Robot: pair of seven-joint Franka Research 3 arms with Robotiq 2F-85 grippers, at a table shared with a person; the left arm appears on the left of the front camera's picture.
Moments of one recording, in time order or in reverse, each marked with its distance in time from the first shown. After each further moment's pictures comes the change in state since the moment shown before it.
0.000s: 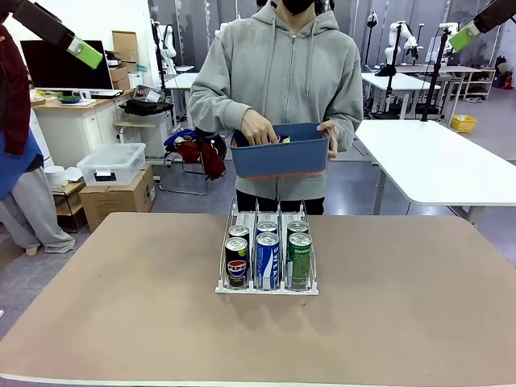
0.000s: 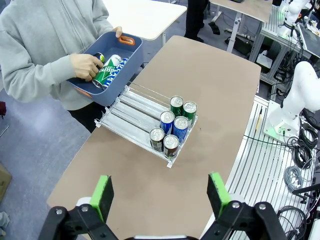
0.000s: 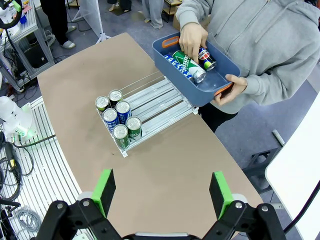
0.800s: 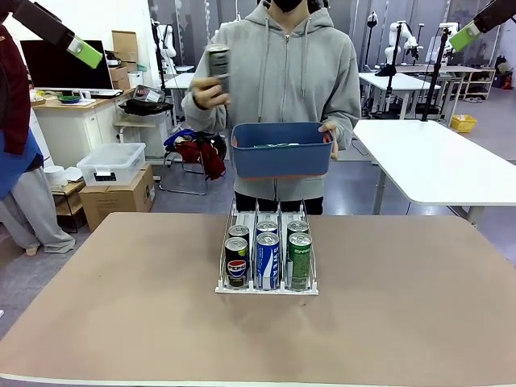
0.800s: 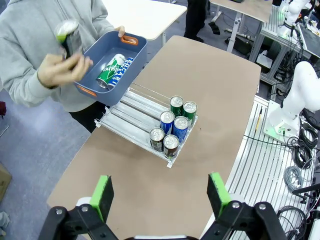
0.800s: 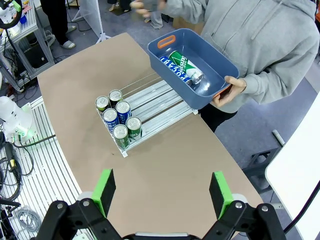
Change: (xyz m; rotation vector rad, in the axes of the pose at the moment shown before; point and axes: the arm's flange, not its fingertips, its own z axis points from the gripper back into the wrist) left arm 0.000 0.000 0.000 0.000 0.000 0.000; right arm 0.000 0.000 0.000 0.000 0.000 0.000
